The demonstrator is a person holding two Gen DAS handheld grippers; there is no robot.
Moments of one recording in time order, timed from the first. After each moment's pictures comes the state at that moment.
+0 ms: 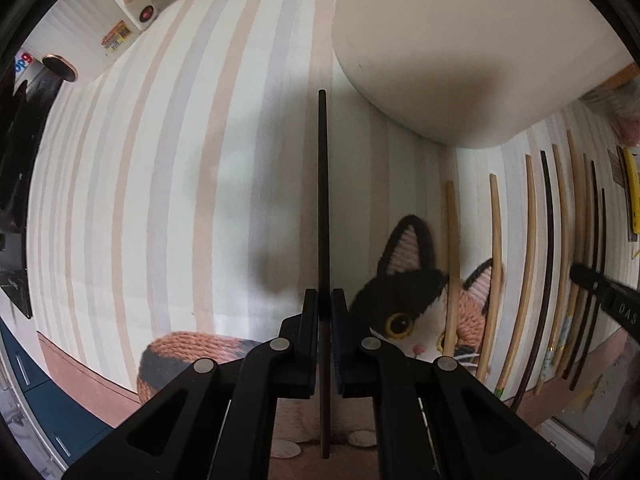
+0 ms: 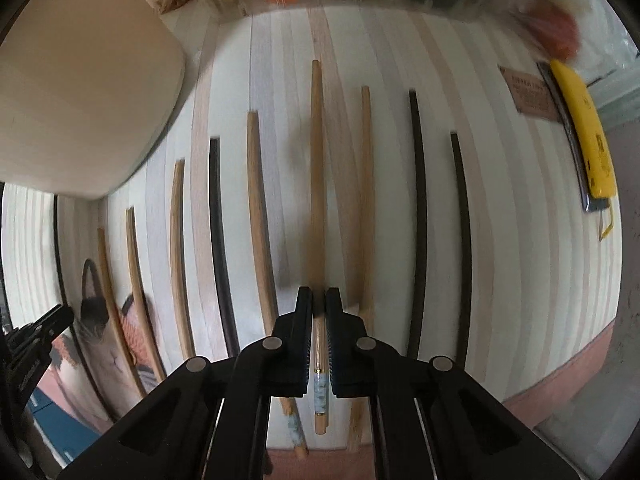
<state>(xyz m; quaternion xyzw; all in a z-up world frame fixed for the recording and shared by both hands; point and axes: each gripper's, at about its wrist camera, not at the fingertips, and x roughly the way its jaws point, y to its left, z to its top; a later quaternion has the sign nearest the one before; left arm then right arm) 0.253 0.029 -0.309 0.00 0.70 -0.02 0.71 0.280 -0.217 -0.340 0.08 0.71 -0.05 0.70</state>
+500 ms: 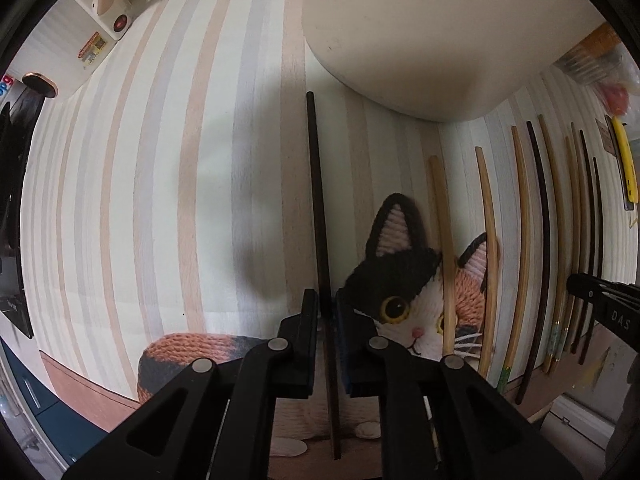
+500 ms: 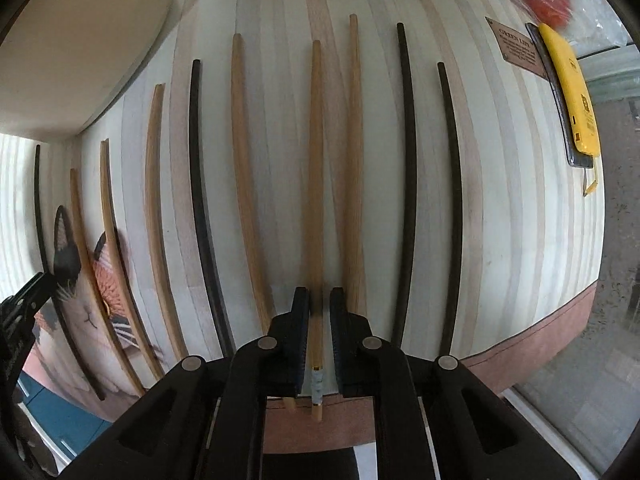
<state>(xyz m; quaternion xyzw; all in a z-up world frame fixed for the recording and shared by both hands) 0.254 0.004 -0.332 0.03 0.70 -0.05 0.71 0.273 -0.204 -0.347 0.04 0.76 -0.09 0.64</state>
